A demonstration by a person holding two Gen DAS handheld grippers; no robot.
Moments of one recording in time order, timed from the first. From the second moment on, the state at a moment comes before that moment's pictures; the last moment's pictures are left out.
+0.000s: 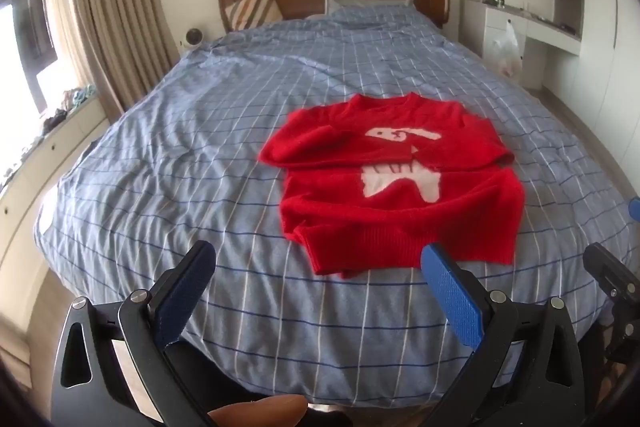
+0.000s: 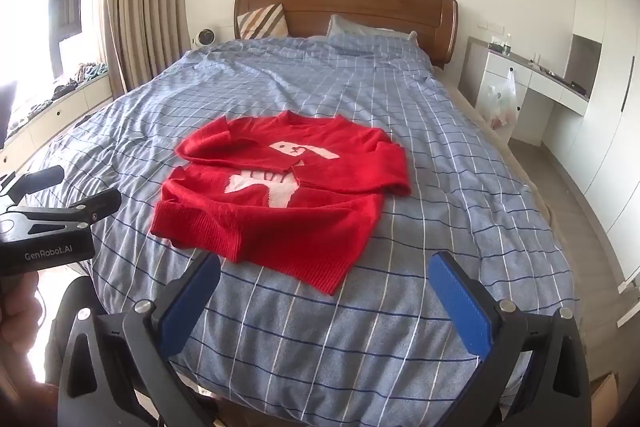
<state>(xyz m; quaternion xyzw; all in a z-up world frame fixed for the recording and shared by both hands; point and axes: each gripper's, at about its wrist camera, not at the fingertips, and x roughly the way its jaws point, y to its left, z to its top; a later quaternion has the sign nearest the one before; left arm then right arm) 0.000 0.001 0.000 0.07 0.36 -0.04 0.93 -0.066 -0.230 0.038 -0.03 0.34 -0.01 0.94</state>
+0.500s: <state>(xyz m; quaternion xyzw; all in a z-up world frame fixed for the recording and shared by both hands) 0.013 0.001 -0.012 0.04 0.38 -0.06 0.92 -0.059 -0.214 0.025 -0.03 0.35 0.00 0.94</state>
